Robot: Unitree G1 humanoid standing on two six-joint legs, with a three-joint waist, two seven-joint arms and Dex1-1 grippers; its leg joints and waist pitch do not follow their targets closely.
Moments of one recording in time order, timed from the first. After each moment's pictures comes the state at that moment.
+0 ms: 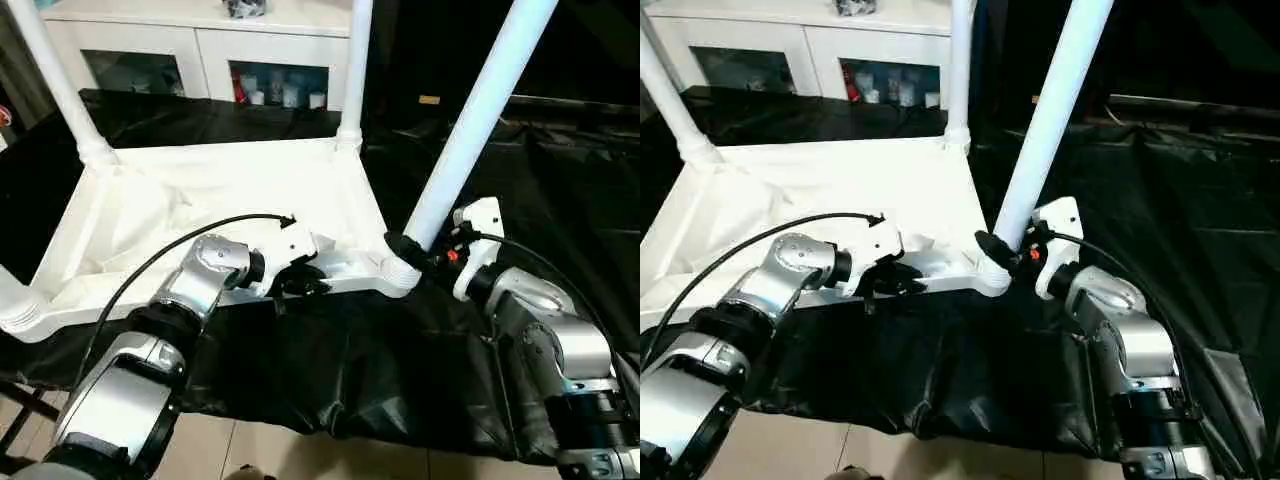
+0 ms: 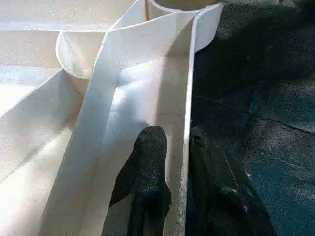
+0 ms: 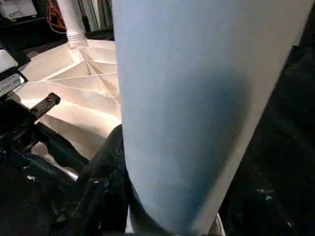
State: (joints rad) left arm -0.78 0.28 -0.28 0.90 0.10 -0.02 -1.08; right arm -0.35 -0.31 -0.01 0.13 0.34 0.40 0.63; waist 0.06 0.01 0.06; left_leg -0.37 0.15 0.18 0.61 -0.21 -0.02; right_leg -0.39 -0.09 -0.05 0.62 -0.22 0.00
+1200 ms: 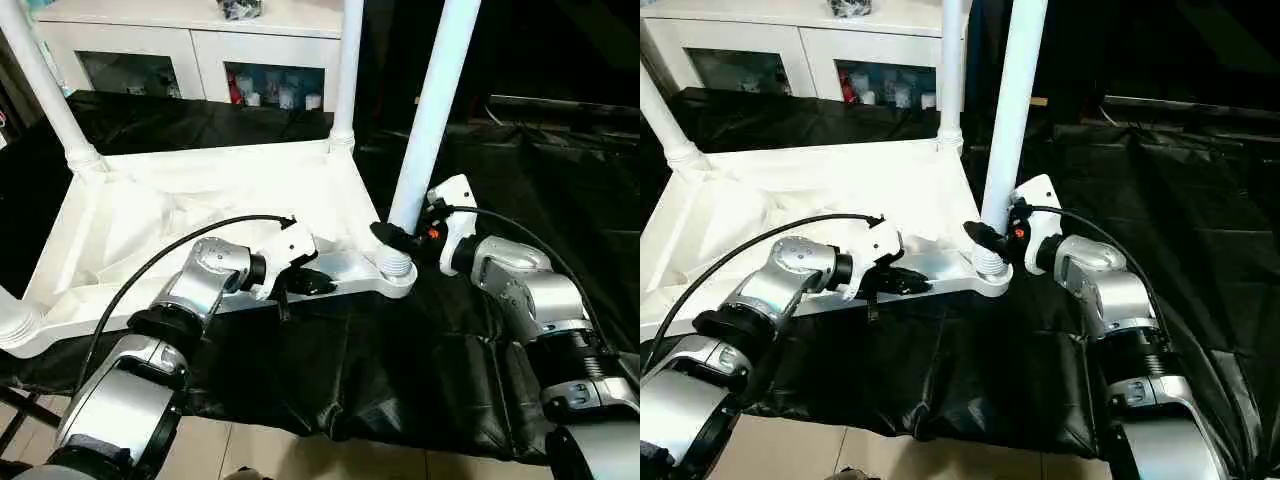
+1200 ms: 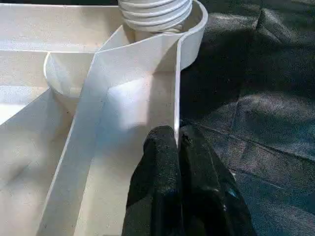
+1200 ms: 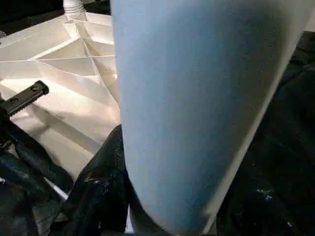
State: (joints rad) left arm -0.77 0.27 -0.27 0.90 0.07 -0.02 -1.12; right arm -0.59 -0.33 0.05 0.46 0.25 0.37 0.75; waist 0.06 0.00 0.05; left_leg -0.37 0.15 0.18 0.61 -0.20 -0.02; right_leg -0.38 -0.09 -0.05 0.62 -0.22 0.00
